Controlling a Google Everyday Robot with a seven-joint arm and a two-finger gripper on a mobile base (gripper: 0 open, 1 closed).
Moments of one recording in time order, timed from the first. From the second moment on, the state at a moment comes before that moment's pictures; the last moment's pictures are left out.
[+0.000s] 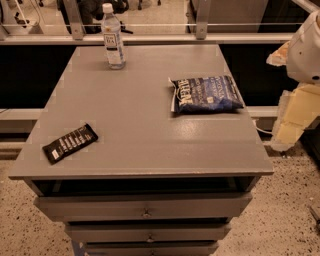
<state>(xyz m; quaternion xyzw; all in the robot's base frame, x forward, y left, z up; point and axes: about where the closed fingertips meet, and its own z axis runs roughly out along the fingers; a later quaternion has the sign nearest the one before) 0.438 -0.217 0.977 -0.60 0.78 -0.03 0.16</state>
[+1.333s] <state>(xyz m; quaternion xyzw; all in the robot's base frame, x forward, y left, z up) 0.500 -0.046 0.911 -0.68 0.68 0.12 0.24</state>
